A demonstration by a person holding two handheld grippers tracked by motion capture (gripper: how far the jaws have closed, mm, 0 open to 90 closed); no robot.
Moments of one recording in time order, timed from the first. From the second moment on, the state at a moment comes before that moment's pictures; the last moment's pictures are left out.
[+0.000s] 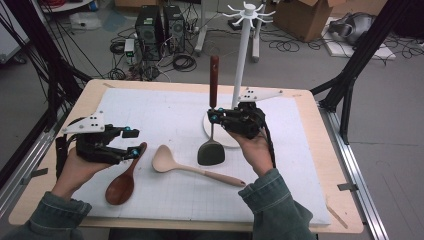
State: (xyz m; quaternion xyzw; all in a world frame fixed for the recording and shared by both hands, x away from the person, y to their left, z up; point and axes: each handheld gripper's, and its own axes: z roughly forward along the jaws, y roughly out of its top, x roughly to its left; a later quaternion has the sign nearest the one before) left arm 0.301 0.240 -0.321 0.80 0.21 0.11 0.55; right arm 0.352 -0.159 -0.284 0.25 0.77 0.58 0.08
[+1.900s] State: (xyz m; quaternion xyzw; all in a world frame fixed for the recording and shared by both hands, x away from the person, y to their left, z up) left arm 0.289 0.258 -0.345 0.80 0.24 0.13 0.54; right arm 0.379 -0.221 -0.226 0.29 0.75 0.57 0.15
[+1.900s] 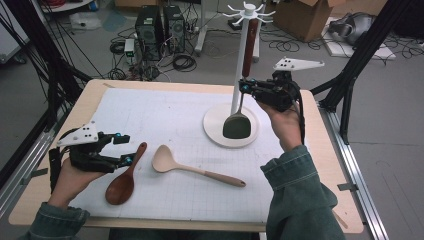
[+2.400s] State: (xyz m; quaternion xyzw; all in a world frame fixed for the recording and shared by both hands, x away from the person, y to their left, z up) left arm 0.290 0.257 -0.346 0.80 0.24 0.13 0.54; right arm 0.388 -0.224 -0.227 0.30 0.75 0.56 0.15
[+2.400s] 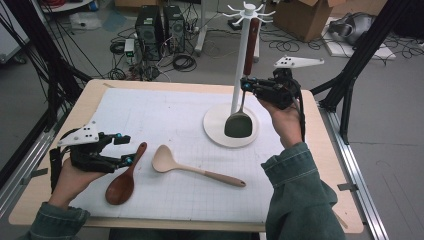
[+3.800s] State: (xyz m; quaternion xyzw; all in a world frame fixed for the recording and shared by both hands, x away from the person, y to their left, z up) left arm 0.291 0.258 -0.347 0.80 0.23 0.12 0.54; right arm 0.406 -0.242 -0.198 0.25 0.73 0.62 0.14
